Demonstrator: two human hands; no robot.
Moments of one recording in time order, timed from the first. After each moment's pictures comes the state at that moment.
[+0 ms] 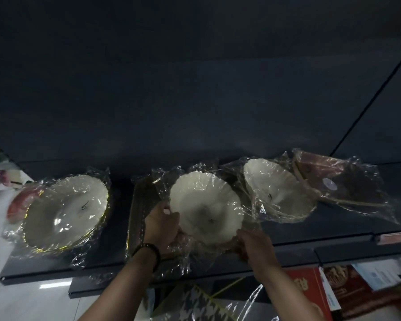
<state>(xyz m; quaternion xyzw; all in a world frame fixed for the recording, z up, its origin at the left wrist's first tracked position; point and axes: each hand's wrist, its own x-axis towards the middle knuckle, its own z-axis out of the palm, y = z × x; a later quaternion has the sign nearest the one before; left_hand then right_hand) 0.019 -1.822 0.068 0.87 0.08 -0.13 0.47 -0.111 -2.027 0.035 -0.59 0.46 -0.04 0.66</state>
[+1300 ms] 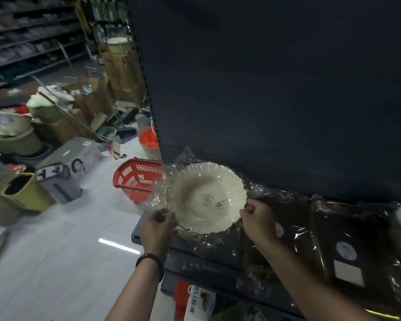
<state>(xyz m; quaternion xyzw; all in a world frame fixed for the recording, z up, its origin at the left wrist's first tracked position) 0.061 -1.501 0.058 0.70 0.30 0.07 0.65 0.087 -1.747 0.055 -0.83 0.19 -0.02 0.52</state>
